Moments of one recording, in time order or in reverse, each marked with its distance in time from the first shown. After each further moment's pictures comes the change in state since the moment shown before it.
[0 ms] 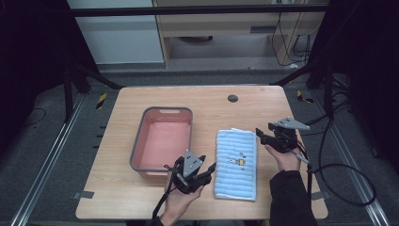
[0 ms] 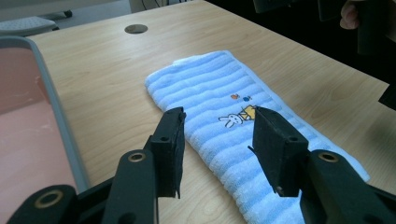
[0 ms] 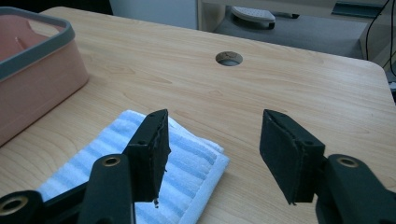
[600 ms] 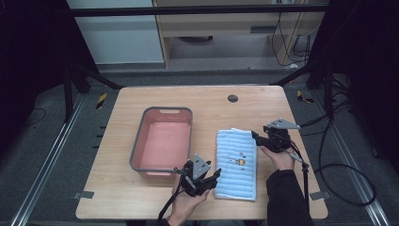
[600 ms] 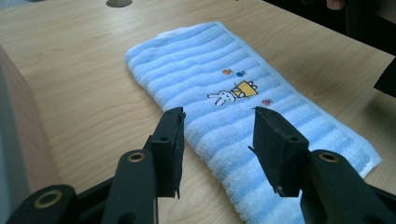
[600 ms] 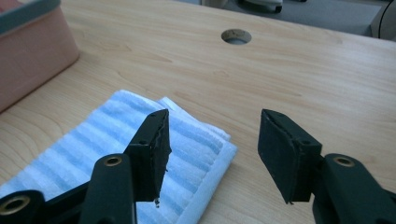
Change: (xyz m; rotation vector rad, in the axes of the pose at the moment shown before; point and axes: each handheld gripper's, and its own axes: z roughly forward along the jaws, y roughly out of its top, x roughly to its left) left arm -0.010 -0.018 0.024 0.061 -0.016 0.012; right arm 0.001 -0.013 0.025 0.066 0.008 -0.020
